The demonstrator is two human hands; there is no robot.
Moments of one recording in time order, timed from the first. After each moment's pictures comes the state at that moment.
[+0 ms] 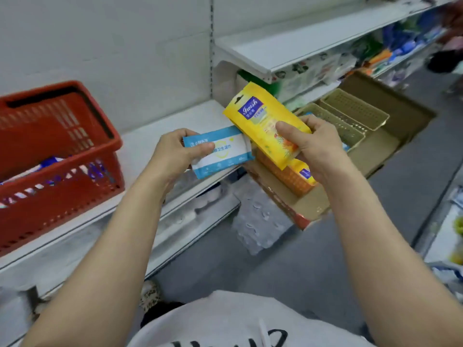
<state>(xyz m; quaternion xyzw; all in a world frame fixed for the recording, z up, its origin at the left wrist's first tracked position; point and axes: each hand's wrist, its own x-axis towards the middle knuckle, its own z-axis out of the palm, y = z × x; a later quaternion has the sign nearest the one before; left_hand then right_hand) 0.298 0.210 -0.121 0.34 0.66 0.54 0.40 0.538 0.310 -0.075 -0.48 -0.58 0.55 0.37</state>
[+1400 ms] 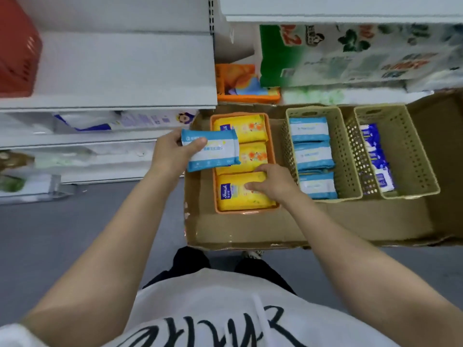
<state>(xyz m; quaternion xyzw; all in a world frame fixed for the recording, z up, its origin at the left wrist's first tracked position) 0.531 0.471 -0.224 -0.02 0.76 0.59 0.27 0.674 0.666 -0.290 -0.32 -0.86 0.34 -0.18</state>
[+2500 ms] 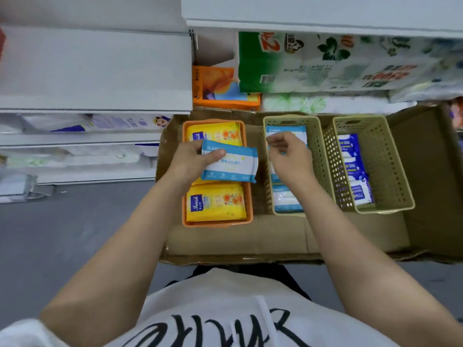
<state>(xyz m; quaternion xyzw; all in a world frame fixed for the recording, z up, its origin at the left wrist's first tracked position) 0.554 0.562 -0.247 0.01 0.72 0.58 0.38 0.670 0.750 -0.233 -0.37 -0.81 0.44 0.06</state>
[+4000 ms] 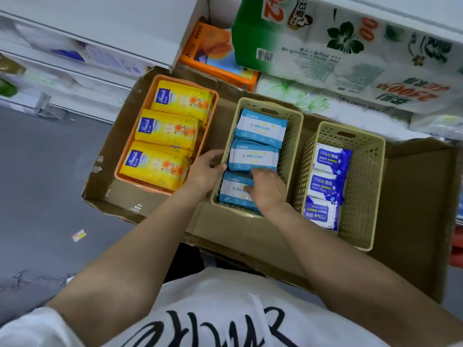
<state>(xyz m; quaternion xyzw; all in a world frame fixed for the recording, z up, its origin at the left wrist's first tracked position) 0.690 0.707 -0.321 -0.14 0.80 0.50 0.30 0.745 0.866 -0.350 -0.10 -0.96 0.14 -0.22</state>
